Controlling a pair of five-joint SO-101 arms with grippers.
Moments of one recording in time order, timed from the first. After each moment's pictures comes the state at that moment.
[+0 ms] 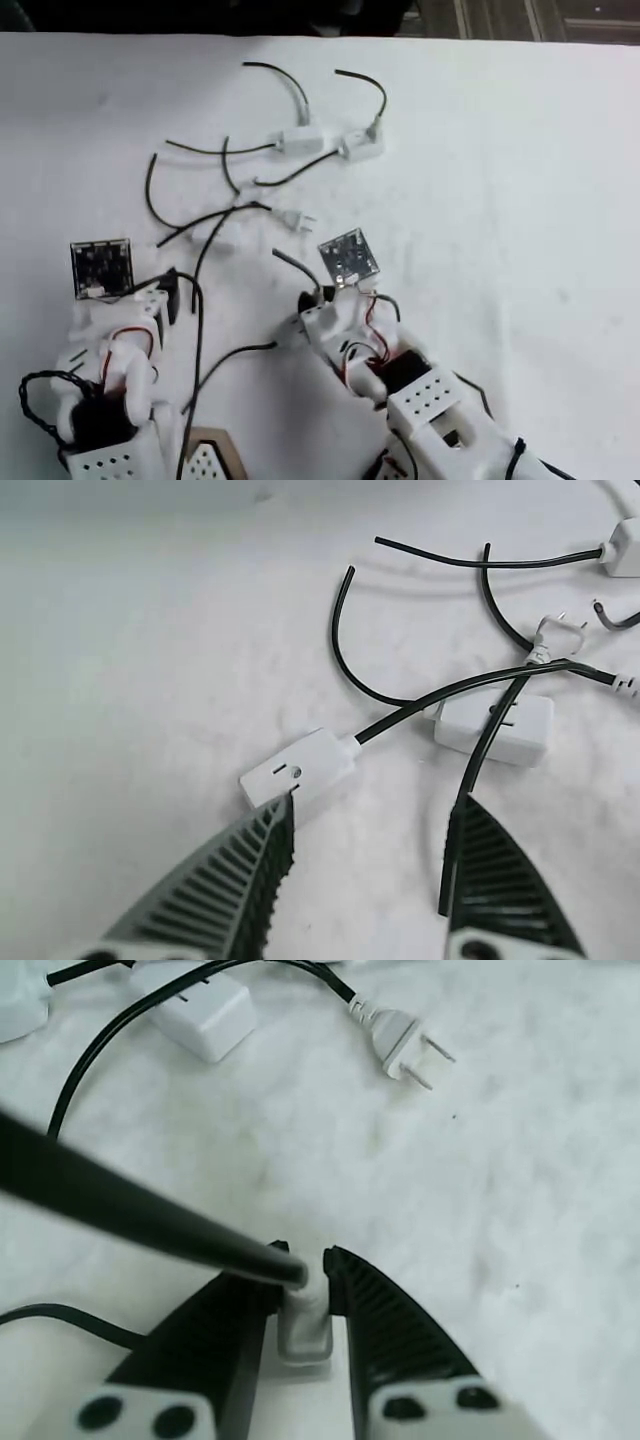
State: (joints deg) left arm -19.0 -101.7 84.4 63.8 -7.9; right arm -36.0 -53.9 86.6 18.9 -5.3
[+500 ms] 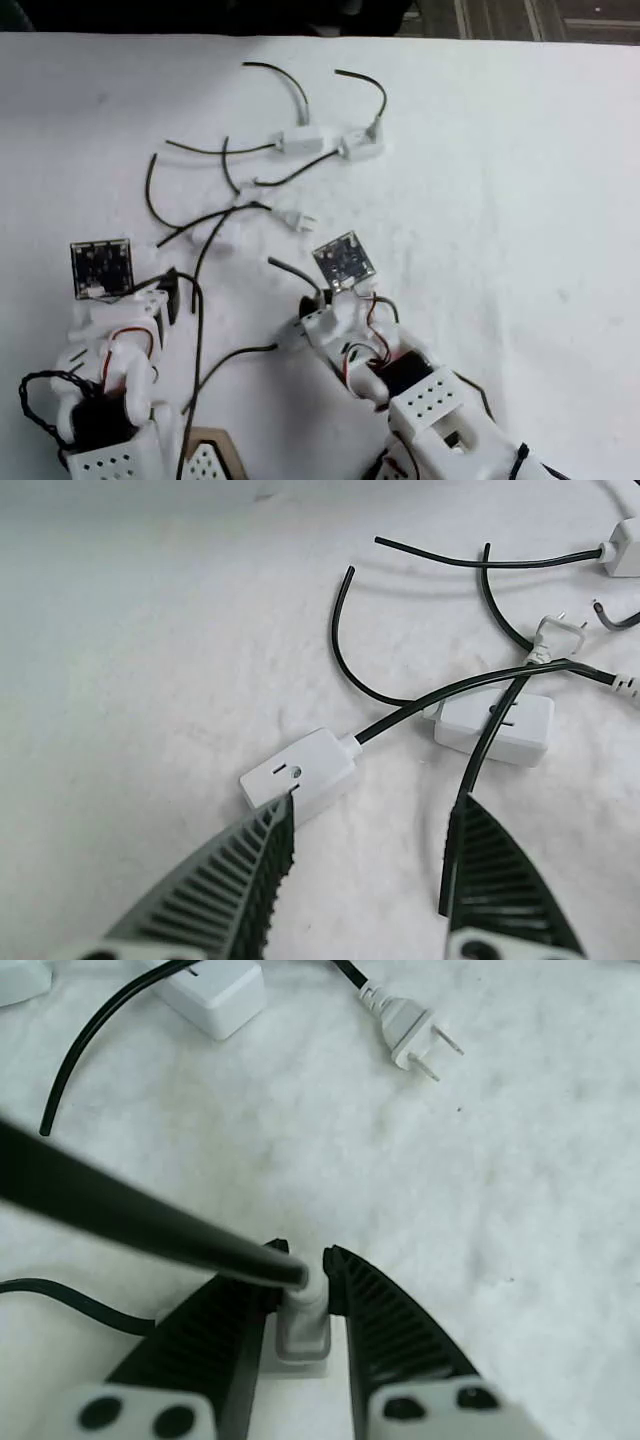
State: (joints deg) left arm -19.0 -101.7 84.4 63.8 -7.9; right arm -36.0 -54.5 86.5 23.1 -1.7
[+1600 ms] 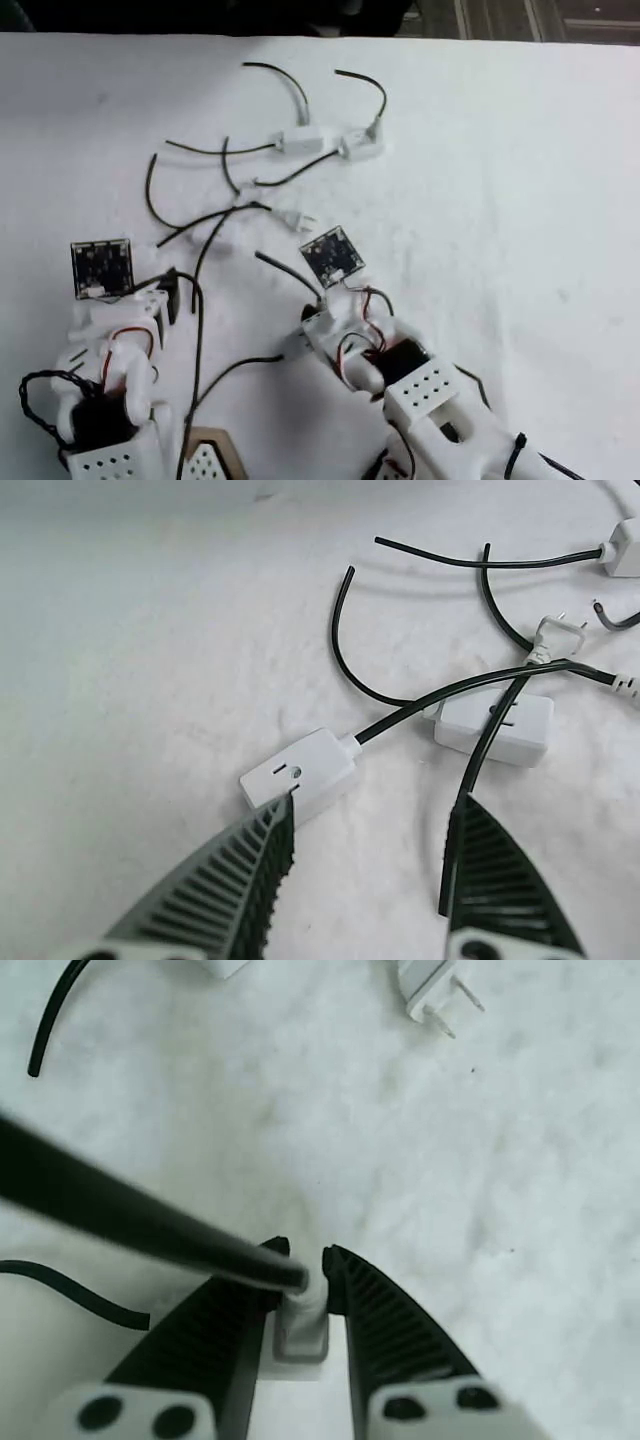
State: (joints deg) left arm -19.0 -101.7 84.4 63.8 -7.9; right arm -36.1 -49.1 81.8 33.0 1.7
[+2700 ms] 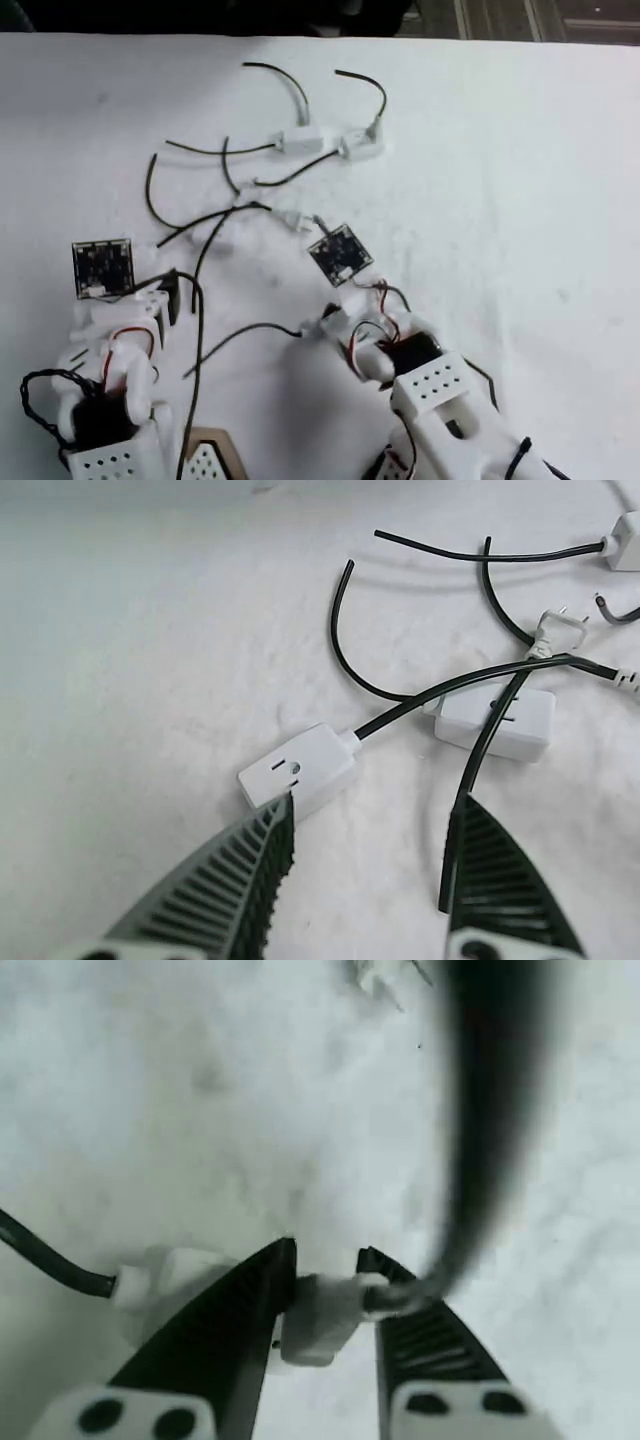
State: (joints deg) left arm -19.0 -101.6 84.9 63.8 -7.9; right arm -28.6 -48.7 81.4 38.9 11.8
